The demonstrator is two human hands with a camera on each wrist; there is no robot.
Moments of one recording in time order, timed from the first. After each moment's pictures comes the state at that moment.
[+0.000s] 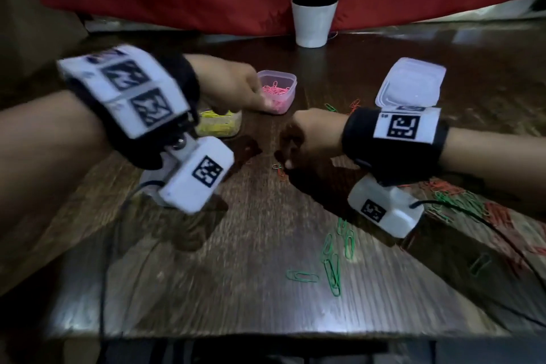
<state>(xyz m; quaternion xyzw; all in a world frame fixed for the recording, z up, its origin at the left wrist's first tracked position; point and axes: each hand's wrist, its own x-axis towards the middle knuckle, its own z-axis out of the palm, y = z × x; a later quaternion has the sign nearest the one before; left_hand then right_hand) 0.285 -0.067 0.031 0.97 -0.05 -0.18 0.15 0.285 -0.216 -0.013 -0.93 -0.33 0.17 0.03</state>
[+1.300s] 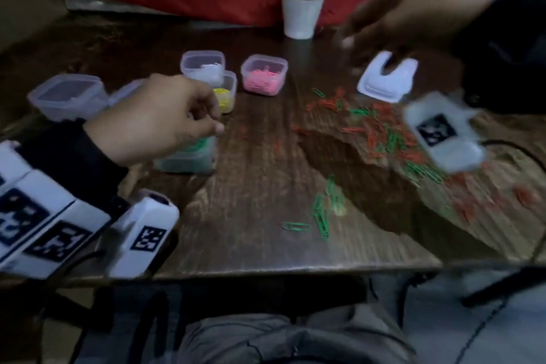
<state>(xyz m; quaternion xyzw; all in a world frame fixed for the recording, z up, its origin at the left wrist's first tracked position) 0.169 -0.033 0.007 0.97 -0.08 0.08 0.19 0.246 -0.281 0.082 -0.94 -0.17 0.10 0.29</state>
